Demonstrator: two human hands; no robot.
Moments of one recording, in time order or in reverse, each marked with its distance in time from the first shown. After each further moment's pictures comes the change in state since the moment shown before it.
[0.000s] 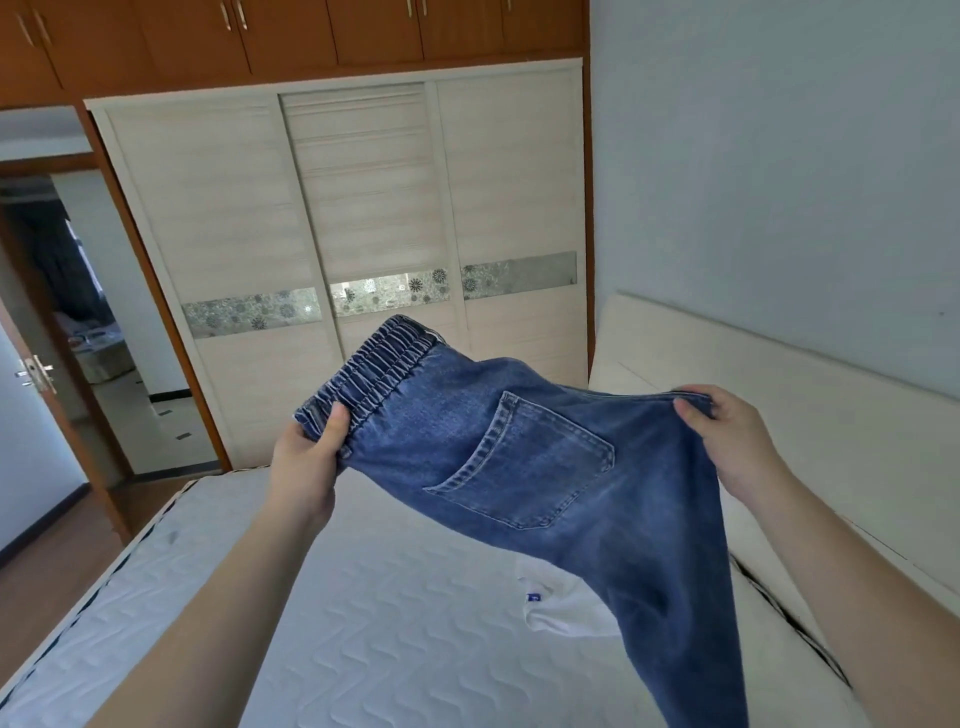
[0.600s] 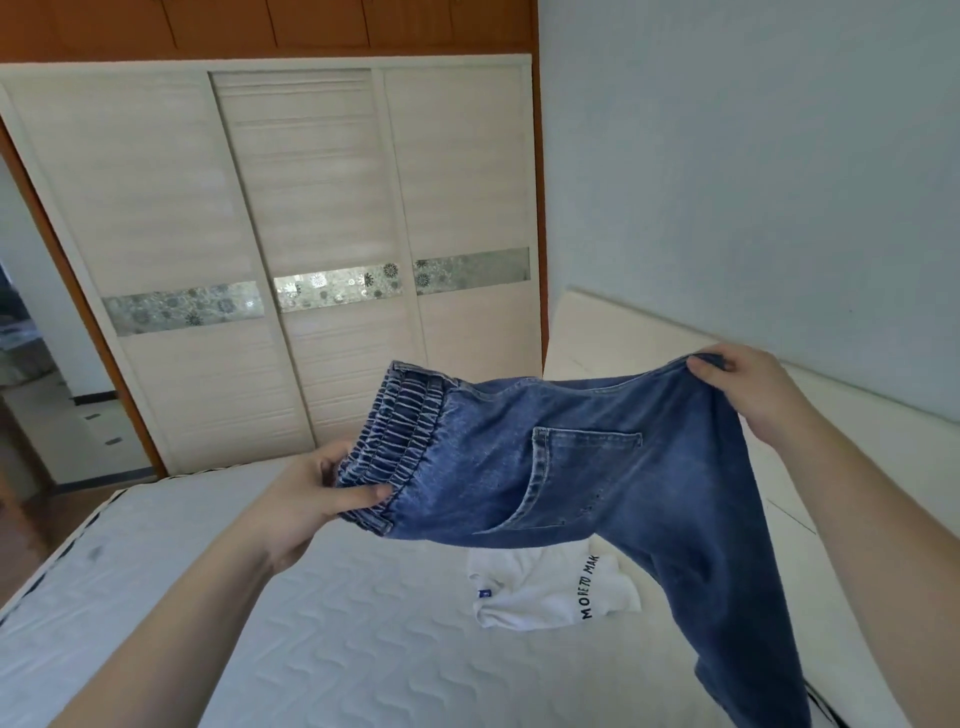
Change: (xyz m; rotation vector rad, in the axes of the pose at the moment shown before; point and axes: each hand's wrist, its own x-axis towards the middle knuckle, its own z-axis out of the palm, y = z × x) left_hand -0.023 -0.022 0.045 0.299 -0.559 -0.214; right_hand 0.046 -0.039 -0.099 -0.302 0.019 -0.038
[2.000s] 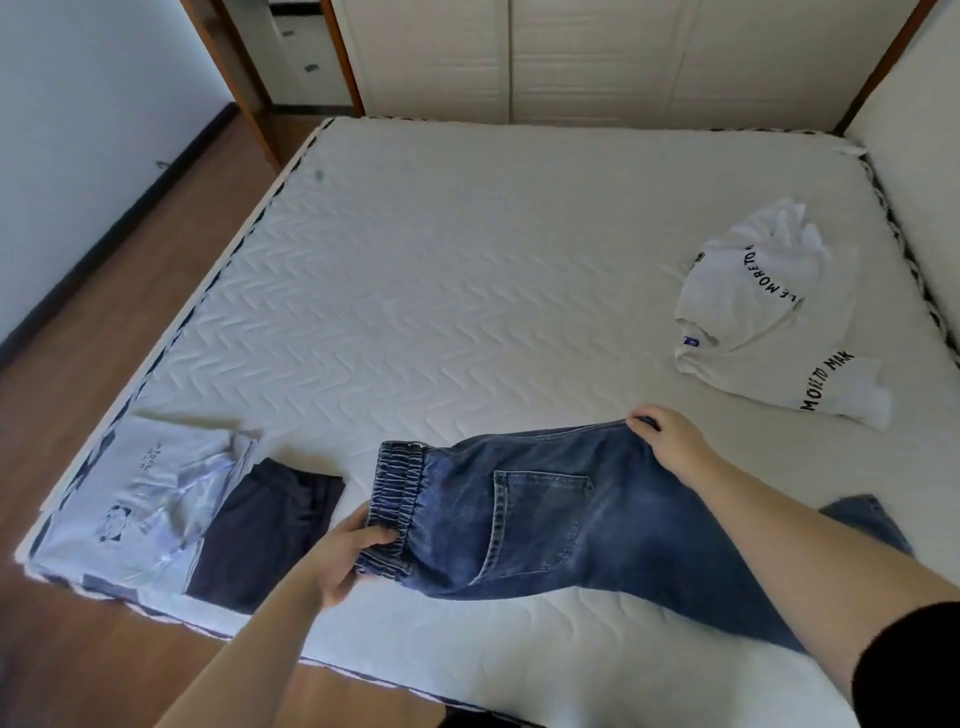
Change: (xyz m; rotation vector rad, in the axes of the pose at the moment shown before) left_hand -0.332 -0.363 -0.117 -0.546 0.490 -0.946; right_hand -0.280 0.228 0.436 -0.375 -0.943 0.298
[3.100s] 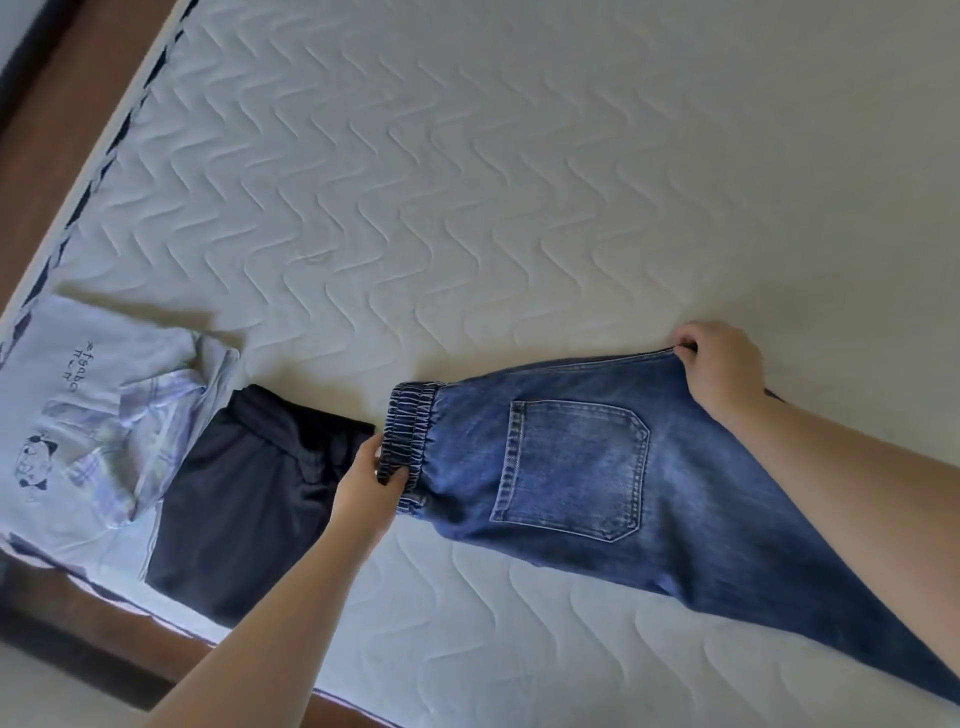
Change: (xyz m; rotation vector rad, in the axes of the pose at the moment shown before) left_hand 0.264 -0.094 -0.160 0.580 0.546 0.033; right_hand 0.235 0.051 0.283 -0.435 0.083 -0.057
